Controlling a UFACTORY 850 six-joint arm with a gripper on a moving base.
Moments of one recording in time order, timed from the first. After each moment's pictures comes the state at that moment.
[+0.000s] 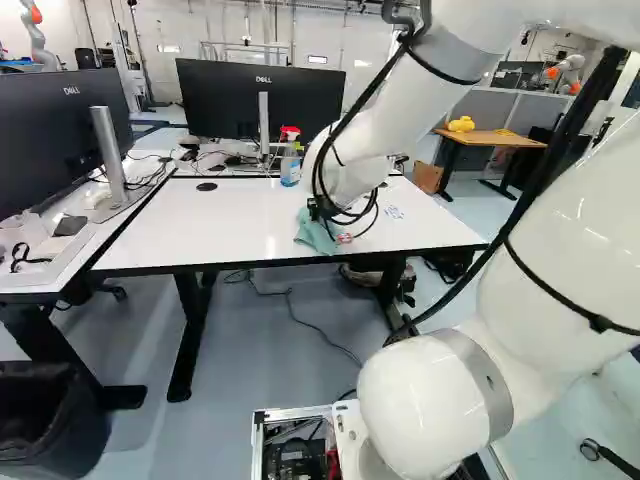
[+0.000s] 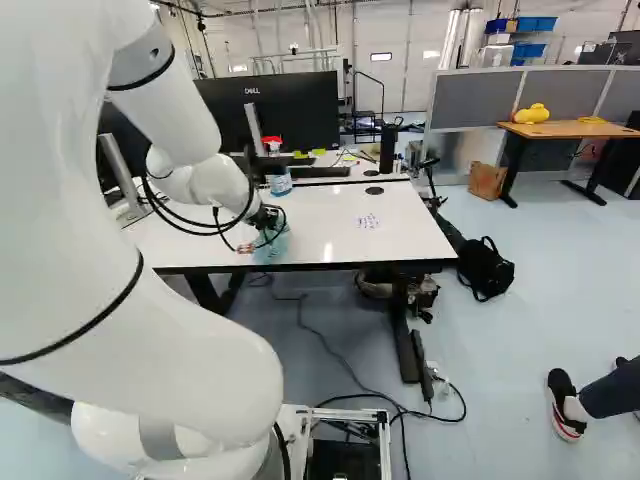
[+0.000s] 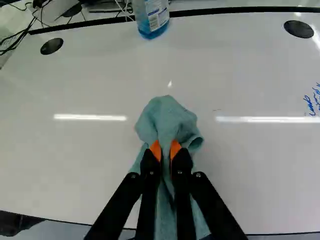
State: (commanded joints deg) arm 11.6 6.2 -29.8 8.3 7.3 0.0
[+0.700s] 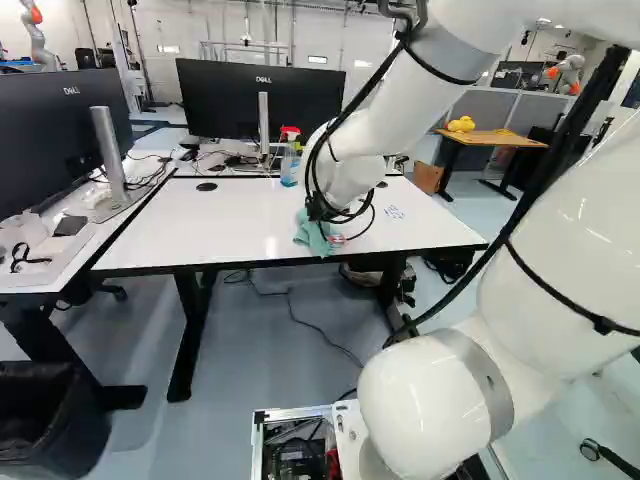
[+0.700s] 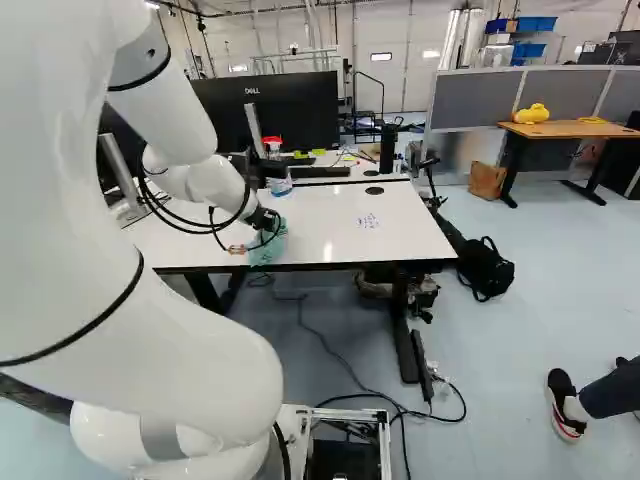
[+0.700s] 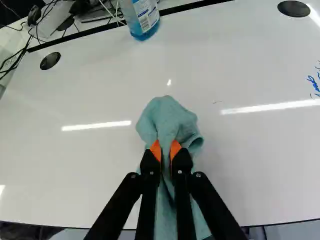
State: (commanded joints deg) arm 11.8 6.3 -29.8 18.0 7.3 0.0
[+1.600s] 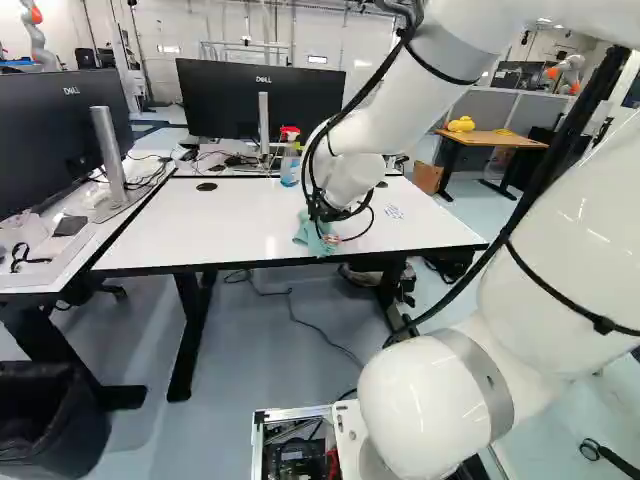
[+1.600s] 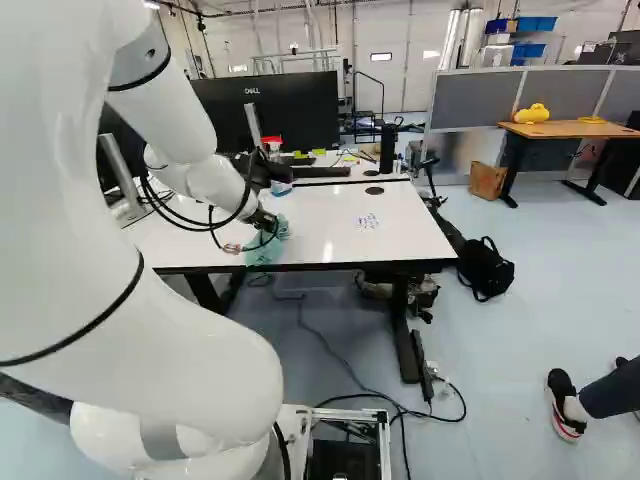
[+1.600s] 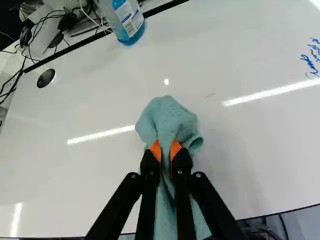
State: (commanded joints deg) arm 11.8 6.3 -29.8 24.2 7.3 0.0
